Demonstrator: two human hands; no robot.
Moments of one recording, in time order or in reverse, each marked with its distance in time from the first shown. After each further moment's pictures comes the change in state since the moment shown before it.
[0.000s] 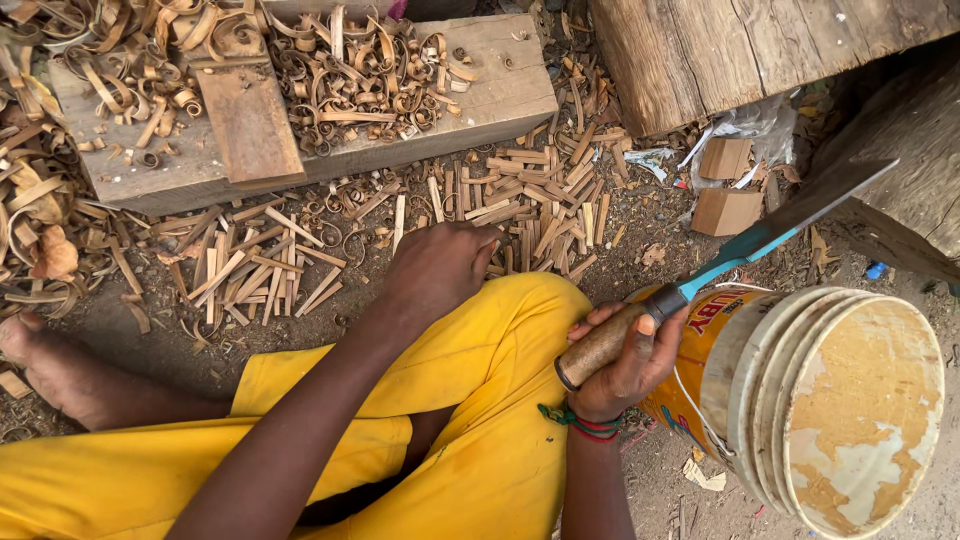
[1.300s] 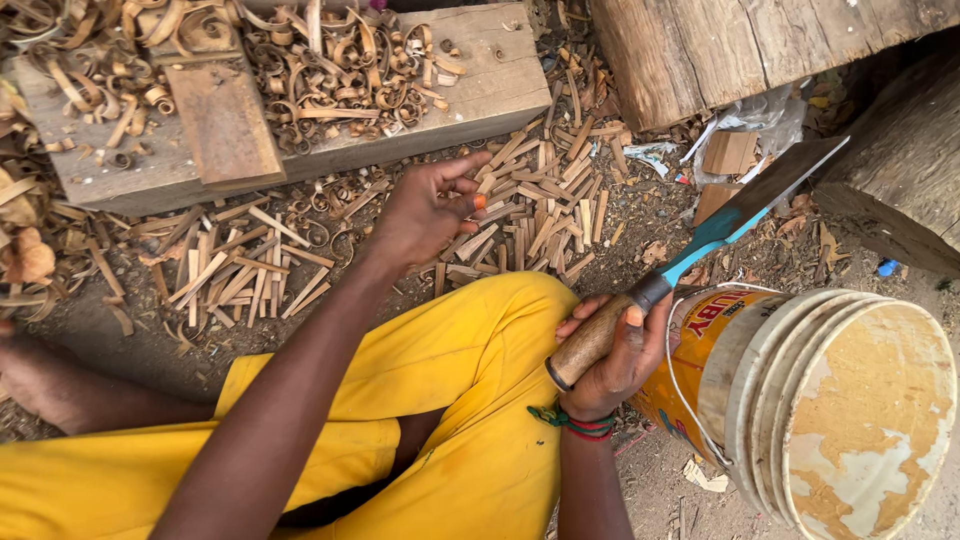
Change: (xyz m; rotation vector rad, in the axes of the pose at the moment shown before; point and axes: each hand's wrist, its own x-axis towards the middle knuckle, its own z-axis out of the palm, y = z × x) left_hand 0.052 -0.023 0.000 -0.789 0.010 -0.281; right_hand 0.009 -0.002 0.003 -0.020 -0.072 0.070
